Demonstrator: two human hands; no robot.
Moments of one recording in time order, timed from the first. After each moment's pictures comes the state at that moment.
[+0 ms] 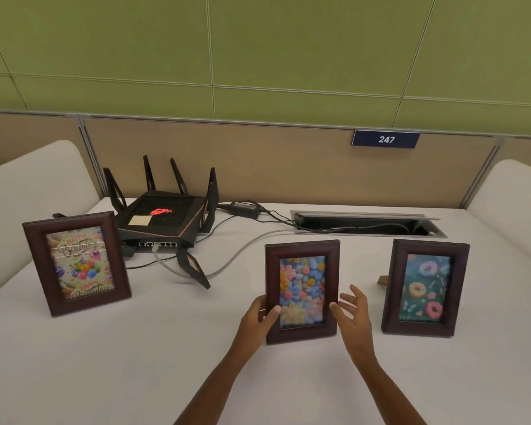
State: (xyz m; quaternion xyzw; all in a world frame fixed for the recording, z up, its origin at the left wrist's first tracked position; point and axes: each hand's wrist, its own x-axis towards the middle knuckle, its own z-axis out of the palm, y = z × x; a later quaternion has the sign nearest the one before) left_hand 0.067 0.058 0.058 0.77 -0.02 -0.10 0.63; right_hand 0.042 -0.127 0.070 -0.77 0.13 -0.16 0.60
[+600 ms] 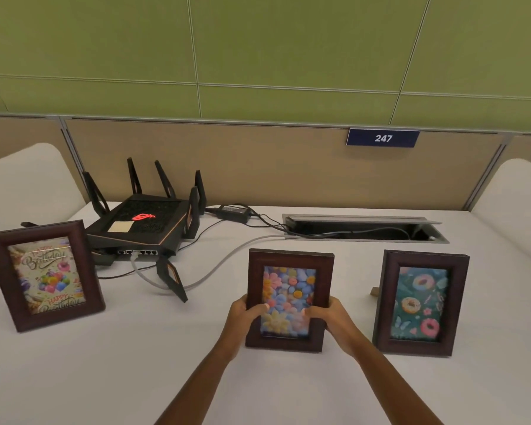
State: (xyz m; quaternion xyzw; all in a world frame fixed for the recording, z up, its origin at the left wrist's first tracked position) left_hand 0.106 0.033 0.069 0.68 0.02 -0.12 0.72; right_hand 0.098 -0.152 0.084 -0.71 0.05 0.11 0.69
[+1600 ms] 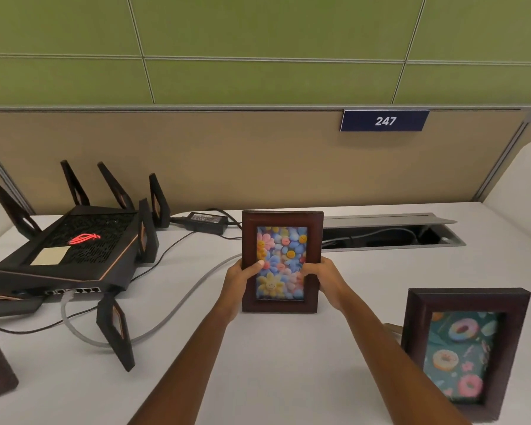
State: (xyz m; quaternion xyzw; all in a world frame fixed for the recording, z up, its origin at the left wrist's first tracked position) left_hand 0.267 -0.014 0.078 0.67 0.05 -0.12 0.73; right_hand 0.260 -0.185 0.084 -0.72 0.13 0.08 0.68
